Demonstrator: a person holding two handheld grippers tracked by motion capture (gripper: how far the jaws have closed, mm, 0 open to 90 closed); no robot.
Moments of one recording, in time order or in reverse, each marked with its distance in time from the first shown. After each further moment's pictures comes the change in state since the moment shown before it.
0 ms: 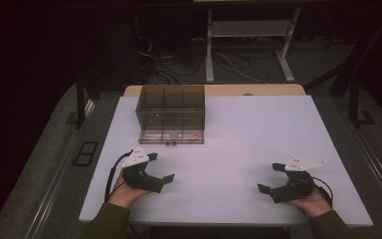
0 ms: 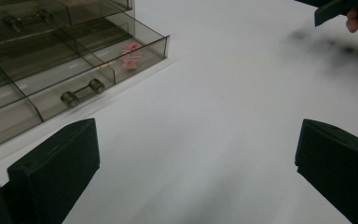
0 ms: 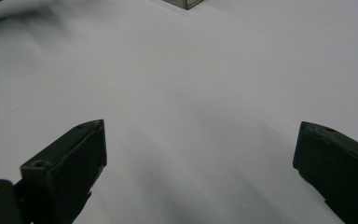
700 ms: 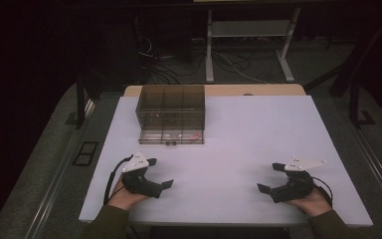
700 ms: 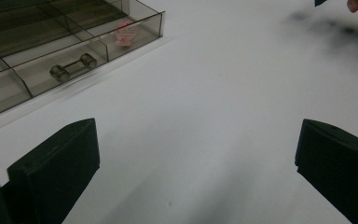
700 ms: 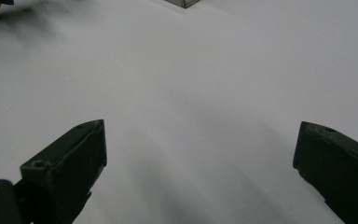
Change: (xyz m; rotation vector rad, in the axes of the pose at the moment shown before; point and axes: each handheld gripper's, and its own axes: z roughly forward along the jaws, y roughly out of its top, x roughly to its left) left arm -0.002 -0.012 0.001 0.033 -0.011 0.001; right arm -0.001 0.000 0.001 0.003 -0.005 0.001
